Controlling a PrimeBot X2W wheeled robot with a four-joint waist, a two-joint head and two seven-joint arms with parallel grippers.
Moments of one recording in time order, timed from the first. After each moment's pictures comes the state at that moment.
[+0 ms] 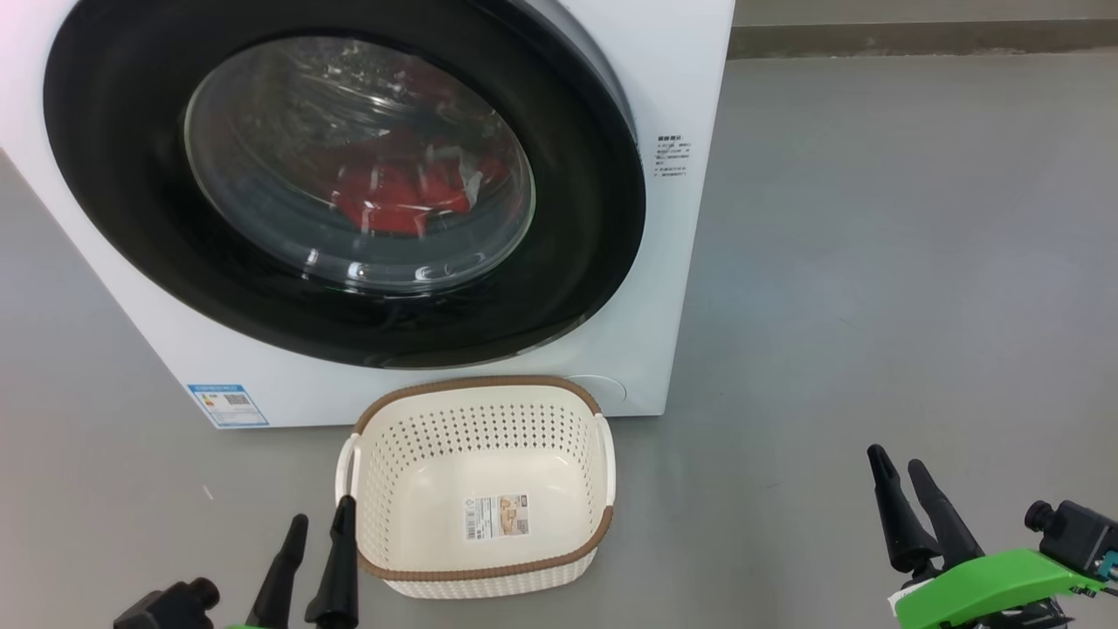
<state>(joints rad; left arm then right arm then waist) 0.00 0.02 -0.03 0.20 -0.70 -0.07 -0.11 0.01 -0.09 0.01 0.27 0.88 0.13 -0.11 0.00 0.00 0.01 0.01</state>
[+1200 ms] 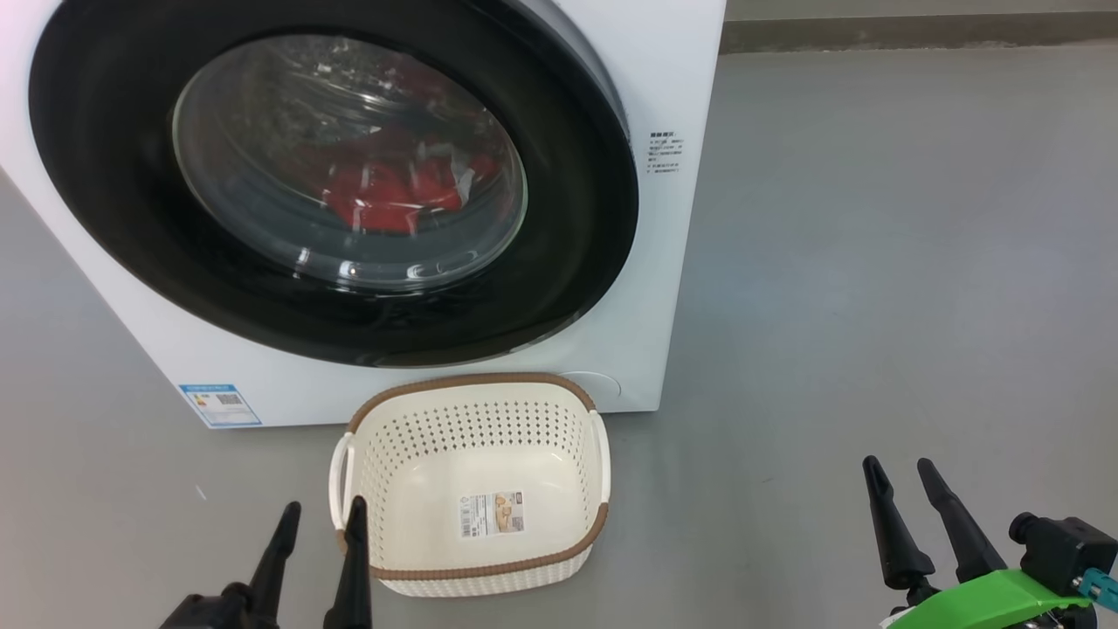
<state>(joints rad) 0.02 0.03 -0.06 0.16 -0.32 -0.03 -0.21 0.04 -0.10 0.02 0.26 0.59 0.13 -0.21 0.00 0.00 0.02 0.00</state>
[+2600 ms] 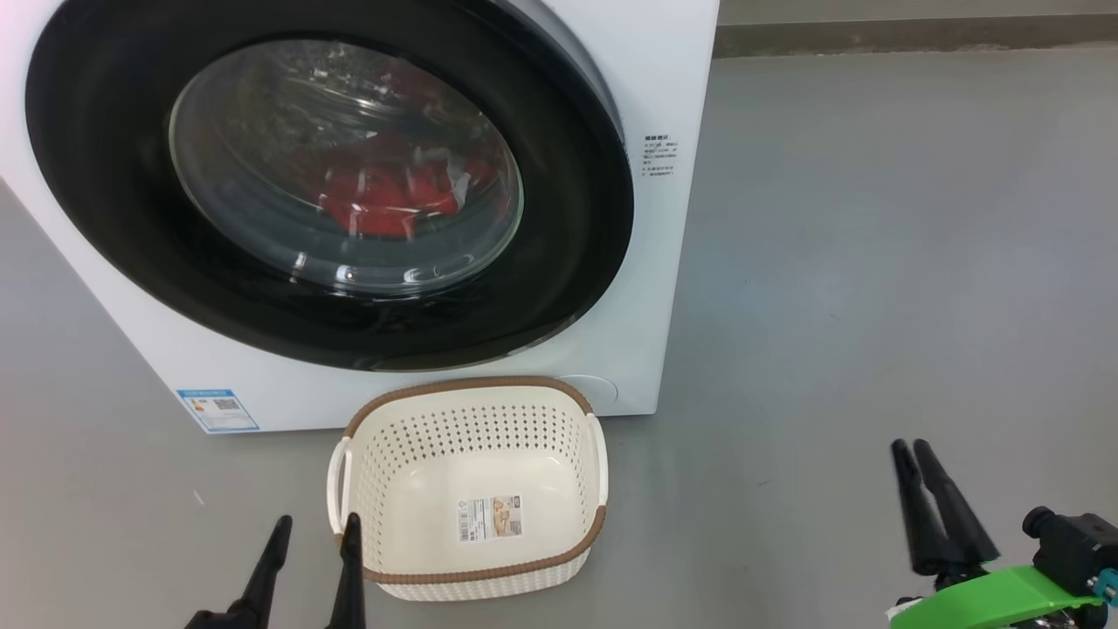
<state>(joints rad) 0.04 0.04 -0.05 0.19 -0.21 -0.02 -0.25 0.04 -0.10 0.01 0.23 0.53 0.13 -0.25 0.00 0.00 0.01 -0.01</state>
